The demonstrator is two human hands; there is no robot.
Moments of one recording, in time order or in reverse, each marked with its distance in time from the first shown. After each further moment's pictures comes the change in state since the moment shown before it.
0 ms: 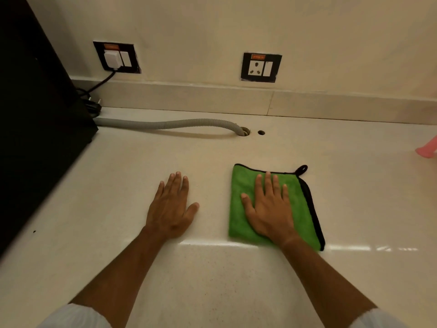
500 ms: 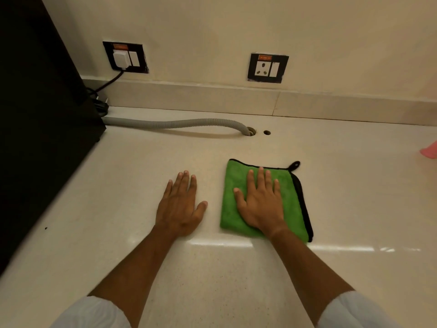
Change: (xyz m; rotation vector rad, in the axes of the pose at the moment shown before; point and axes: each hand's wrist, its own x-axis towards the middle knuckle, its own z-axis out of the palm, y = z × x) left_hand 0.002 -0.001 0.008 -0.006 0.076 0.002; right_hand 0.013 -0.033 0.005 0.005 -0.010 -0.008
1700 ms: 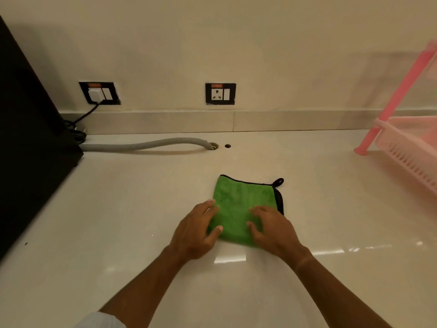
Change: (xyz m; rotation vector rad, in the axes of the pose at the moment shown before) left_hand -0.055 0.124 -0.014 -0.369 0.057 0.329; right_hand -0.105 0.115 -0.056 0.215 0.045 -0.063
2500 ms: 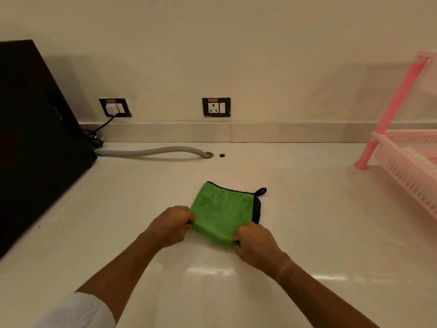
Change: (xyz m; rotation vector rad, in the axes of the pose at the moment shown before) left_hand 0.017 0.049 -0.021 0.334 -0.165 -0.110; right_hand -0.019 0.036 -0.038 -0.164 -0.237 -0.298
